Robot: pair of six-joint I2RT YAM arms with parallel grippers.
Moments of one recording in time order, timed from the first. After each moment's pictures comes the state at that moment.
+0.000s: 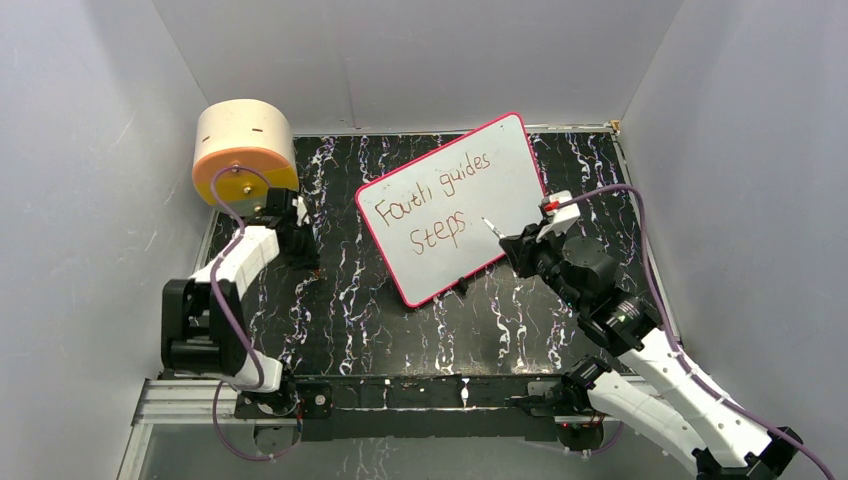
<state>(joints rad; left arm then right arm) -0.07 1.51 0.92 -0.62 0.07 -0.26 0.70 0.64 0.73 -0.31 0.17 0.25</state>
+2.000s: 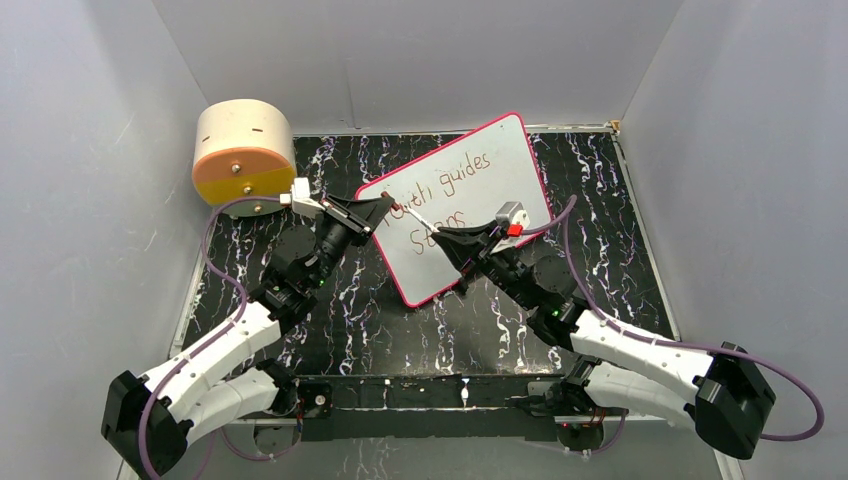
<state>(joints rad) -0.65 0.94 0.66 0.35 -0.14 -1.17 0.92 0.96 0.49 0.73 0.00 0.19</state>
